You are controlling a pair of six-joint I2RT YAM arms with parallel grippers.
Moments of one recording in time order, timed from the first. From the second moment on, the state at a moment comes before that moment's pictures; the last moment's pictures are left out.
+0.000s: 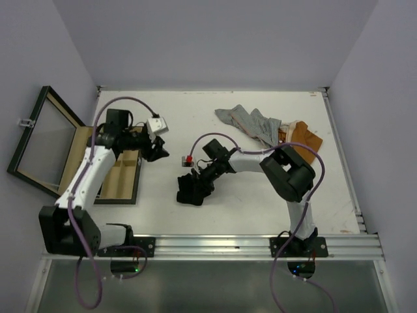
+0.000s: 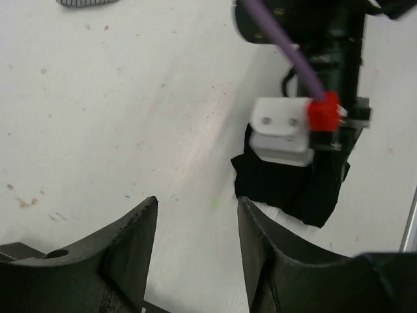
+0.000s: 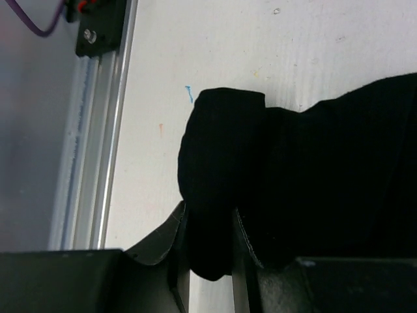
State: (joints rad) left arm -0.05 1.38 1.16 -0.73 0.88 0.74; right arm 0.79 2.01 1.17 -0.24 -0.95 -0.38
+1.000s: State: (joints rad) left arm -0.78 1.22 0.47 -0.21 0.30 1.00; right arm 0.71 2.16 1.24 -0.24 -1.18 -0.17
